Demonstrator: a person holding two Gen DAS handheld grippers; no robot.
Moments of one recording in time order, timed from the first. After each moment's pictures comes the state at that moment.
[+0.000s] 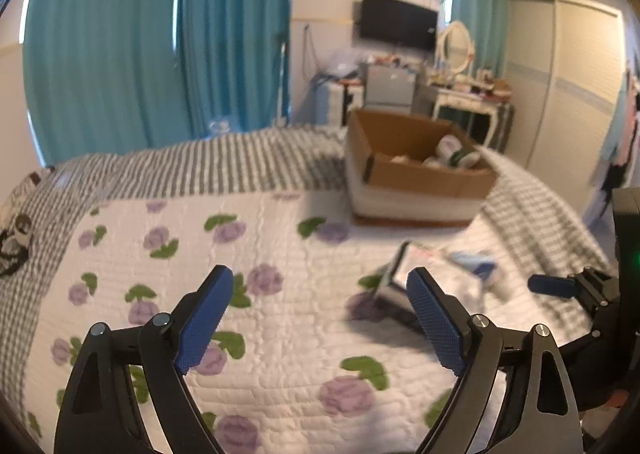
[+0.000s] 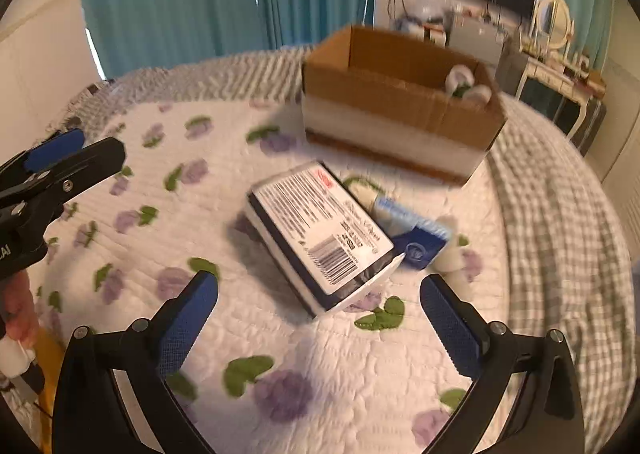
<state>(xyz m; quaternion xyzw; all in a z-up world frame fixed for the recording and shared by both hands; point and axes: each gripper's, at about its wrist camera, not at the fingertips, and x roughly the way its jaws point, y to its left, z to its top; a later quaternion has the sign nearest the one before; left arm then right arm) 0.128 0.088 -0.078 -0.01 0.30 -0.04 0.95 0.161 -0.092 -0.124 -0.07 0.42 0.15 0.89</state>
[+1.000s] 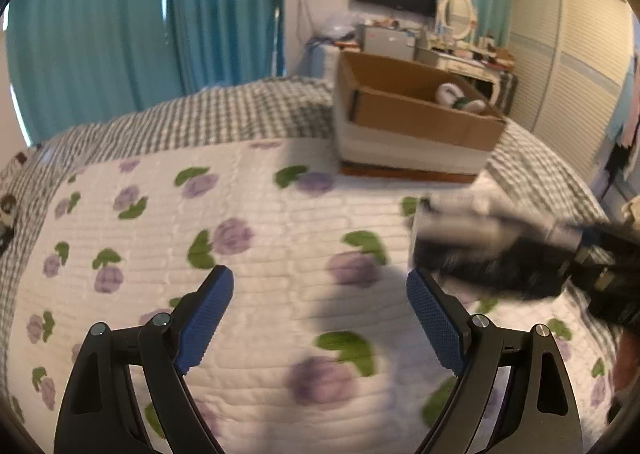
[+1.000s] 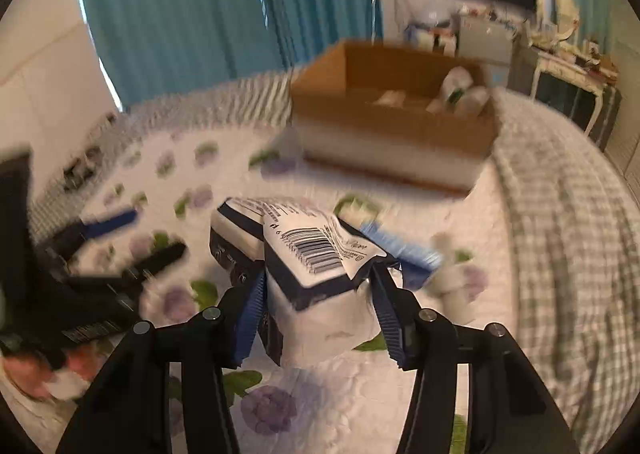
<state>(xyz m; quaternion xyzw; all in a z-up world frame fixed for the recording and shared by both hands) 0.134 0.057 -0.108 -0.01 0.36 -0.05 0.93 0.162 -0.139 -0.095 -0.01 0.38 0.19 0.91</state>
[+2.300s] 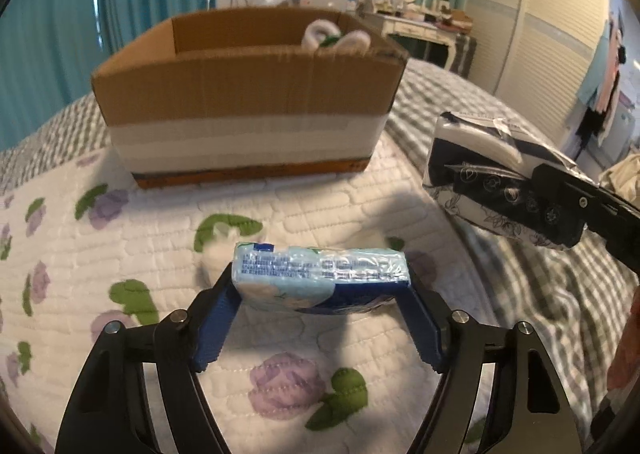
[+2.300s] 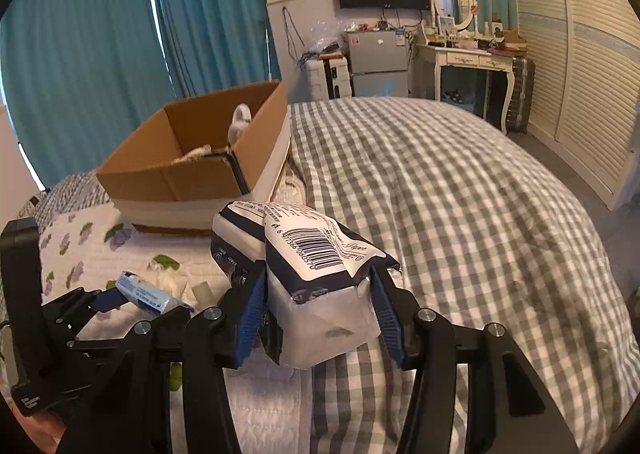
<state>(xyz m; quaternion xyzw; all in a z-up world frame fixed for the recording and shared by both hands) 0.210 -0.089 -0.139 0.01 0.40 -0.12 0.91 0.205 -0.307 -0.114 0.06 0.33 0.05 0.94</state>
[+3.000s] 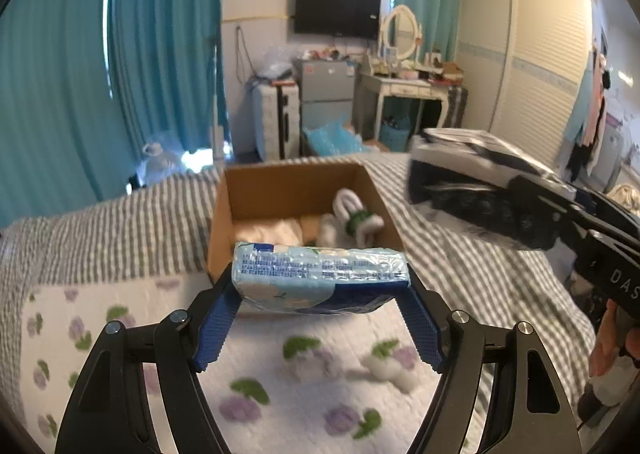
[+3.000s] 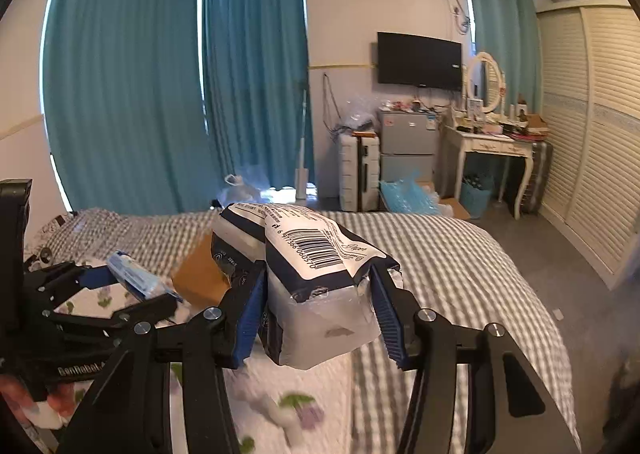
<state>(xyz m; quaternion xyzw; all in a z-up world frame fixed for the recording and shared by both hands) 0.230 -0.046 0.018 0.02 0.31 -0.13 0.94 0.218 -0.244 0.036 0.00 0.23 0.09 0.97</state>
